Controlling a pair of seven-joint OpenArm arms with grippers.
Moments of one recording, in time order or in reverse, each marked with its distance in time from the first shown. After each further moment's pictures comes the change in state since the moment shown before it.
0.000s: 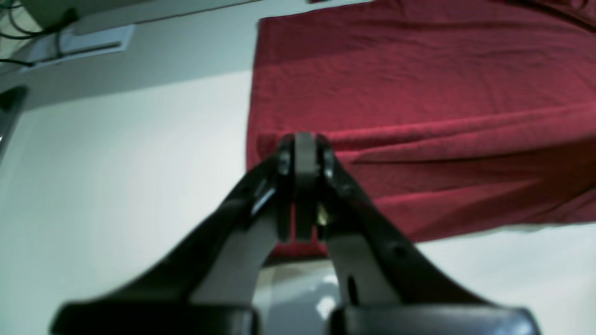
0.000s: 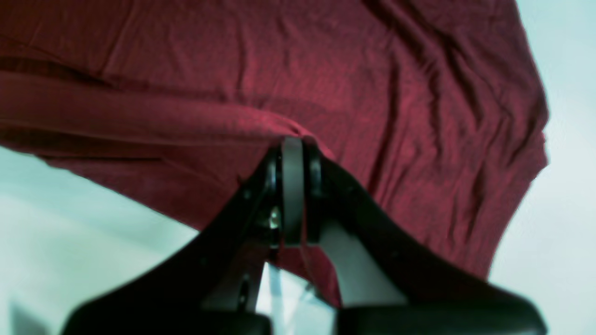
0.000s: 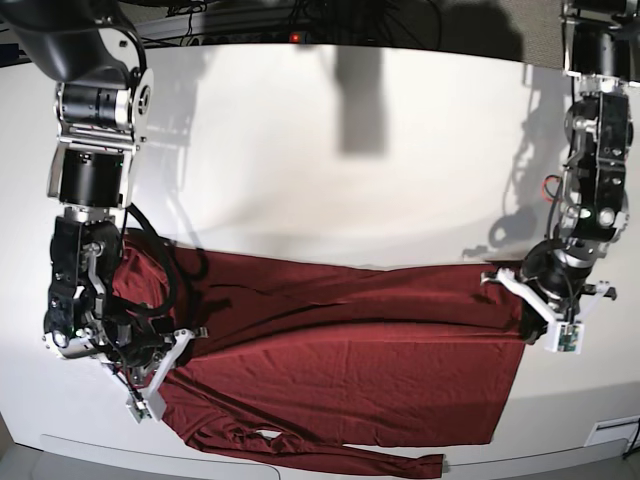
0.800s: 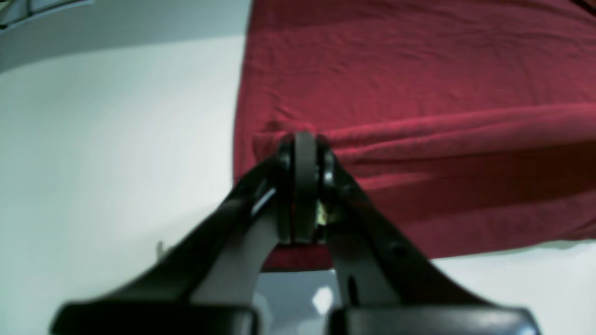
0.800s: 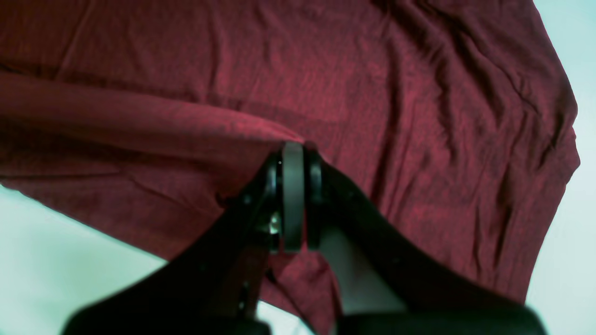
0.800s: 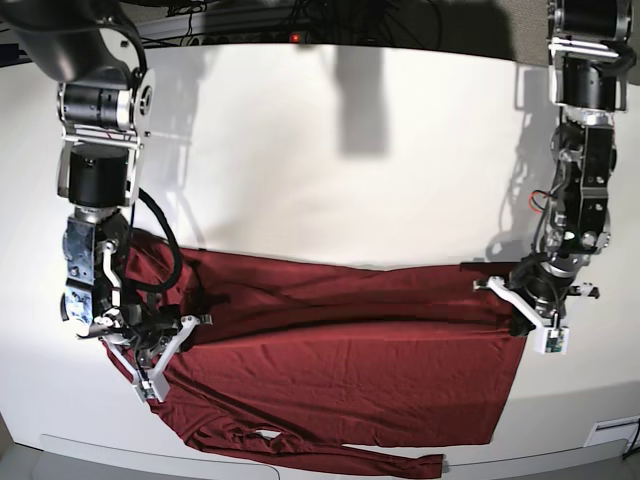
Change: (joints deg) left arm -4.8 3.2 -0.1 -14.0 0.5 -2.2 -4.6; right arm 0.0 -0.3 0.0 -11.4 -4.7 0.0 12.3
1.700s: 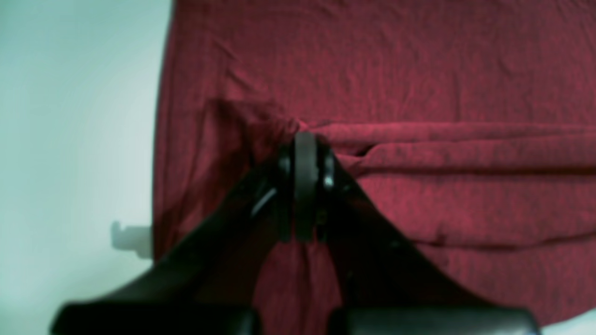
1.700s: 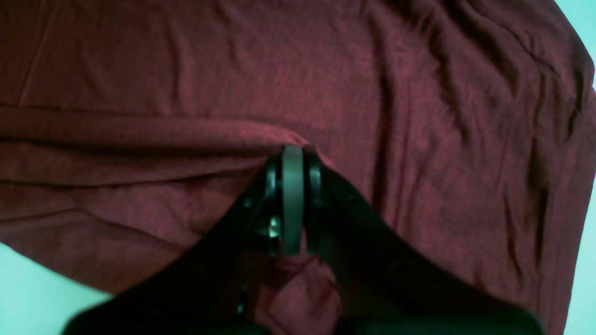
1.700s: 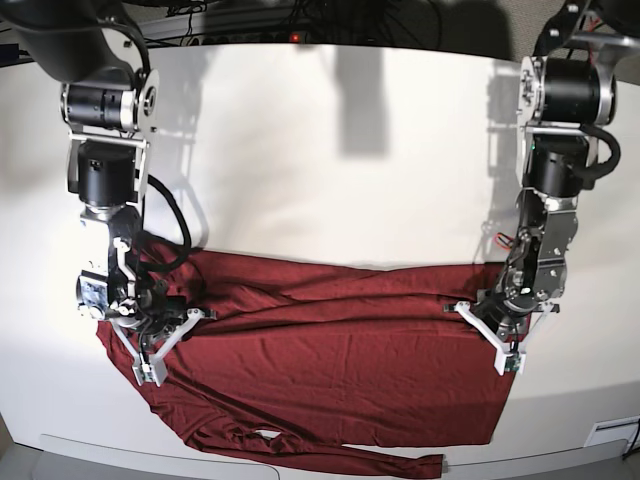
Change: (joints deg) left arm -18.9 7.2 0.0 -36.4 6.4 -1.4 -5.7; right arm 0.3 -1.0 0.1 -10.1 -2.5 -6.1 11.3
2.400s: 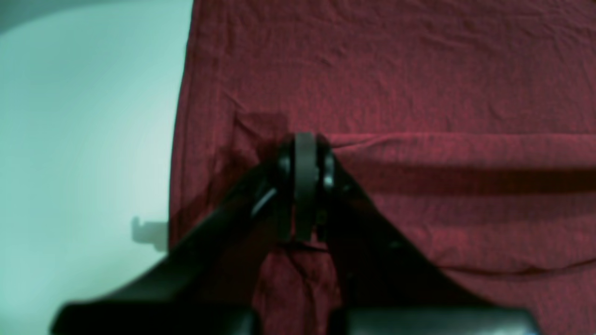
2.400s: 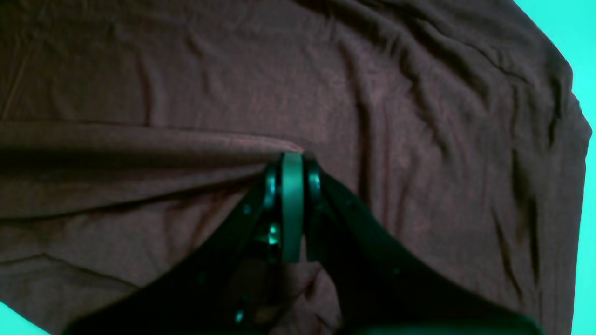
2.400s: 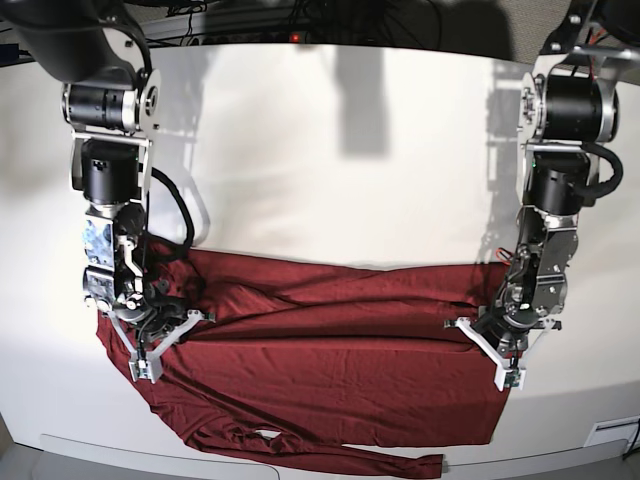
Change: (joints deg) left arm -3.0 0.2 0.0 -2.1 2.5 0.0 -1.4; right arm -0.2 -0.2 0.0 -3.1 -1.7 -4.5 8.6
